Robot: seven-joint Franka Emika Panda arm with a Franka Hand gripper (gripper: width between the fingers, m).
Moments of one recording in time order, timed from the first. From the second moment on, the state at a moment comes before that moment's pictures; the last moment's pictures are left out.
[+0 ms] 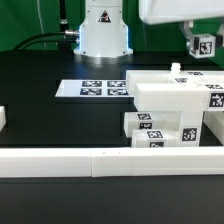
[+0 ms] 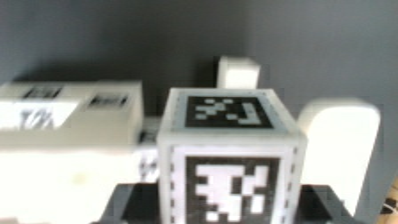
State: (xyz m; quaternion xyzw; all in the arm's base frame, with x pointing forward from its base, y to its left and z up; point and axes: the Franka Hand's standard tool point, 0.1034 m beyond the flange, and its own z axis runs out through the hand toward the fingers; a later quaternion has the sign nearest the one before) arm 0.552 0.112 0.144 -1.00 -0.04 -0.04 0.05
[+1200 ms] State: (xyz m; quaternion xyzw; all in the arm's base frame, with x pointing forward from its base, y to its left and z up) arm 0.620 0.084 0.148 -0.99 -0.15 -0.05 0.01
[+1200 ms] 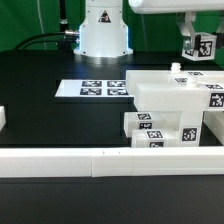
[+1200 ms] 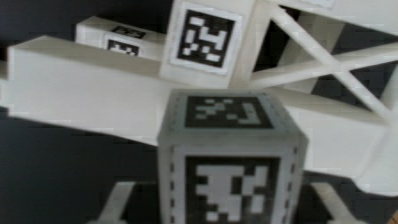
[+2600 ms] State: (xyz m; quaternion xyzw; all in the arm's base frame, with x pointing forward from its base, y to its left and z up) arm 0.635 0.074 0.129 -0.98 -0.17 -0.04 0.00
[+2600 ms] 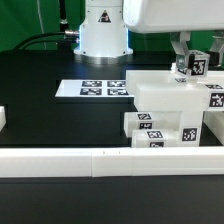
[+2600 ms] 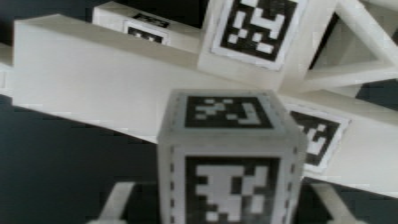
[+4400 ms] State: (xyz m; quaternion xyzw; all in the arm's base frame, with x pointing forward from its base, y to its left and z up) arm 0.636 0.076 0.123 -0.99 -0.16 -0.05 0.00
